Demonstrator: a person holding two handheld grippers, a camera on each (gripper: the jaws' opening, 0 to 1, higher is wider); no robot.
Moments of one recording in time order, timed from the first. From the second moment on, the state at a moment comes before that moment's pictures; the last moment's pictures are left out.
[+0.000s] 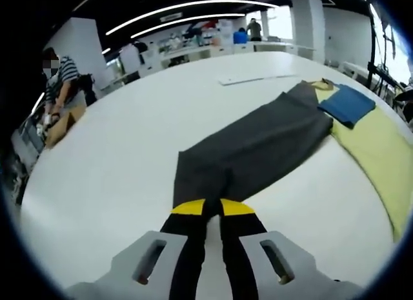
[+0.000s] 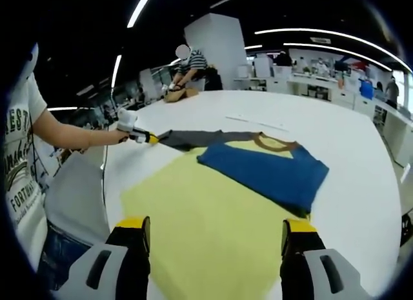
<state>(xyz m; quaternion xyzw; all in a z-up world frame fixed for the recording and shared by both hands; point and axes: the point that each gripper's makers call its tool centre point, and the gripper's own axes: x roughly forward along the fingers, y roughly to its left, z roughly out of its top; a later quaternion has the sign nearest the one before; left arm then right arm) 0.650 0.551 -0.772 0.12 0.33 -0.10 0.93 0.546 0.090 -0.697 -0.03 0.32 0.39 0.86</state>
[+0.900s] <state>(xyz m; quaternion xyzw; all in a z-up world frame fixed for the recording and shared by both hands) 0.661 0.563 -0.746 0.14 0.29 -0.09 0.94 0.547 0.092 -0.696 -0.03 0.32 0.39 0.86</state>
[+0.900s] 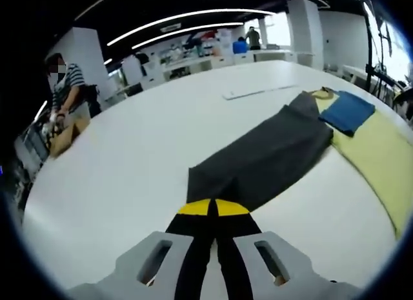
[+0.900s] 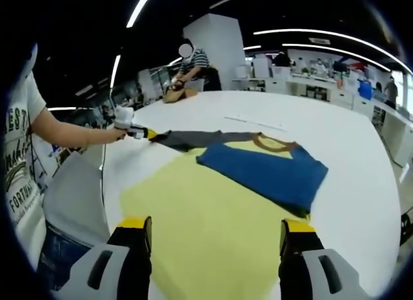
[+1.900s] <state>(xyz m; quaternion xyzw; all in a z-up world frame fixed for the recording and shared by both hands) 0.674 0.568 -0.693 0.08 0.26 -0.07 0.96 0.540 0.097 -0.696 -0.04 0.31 0.41 0.86</state>
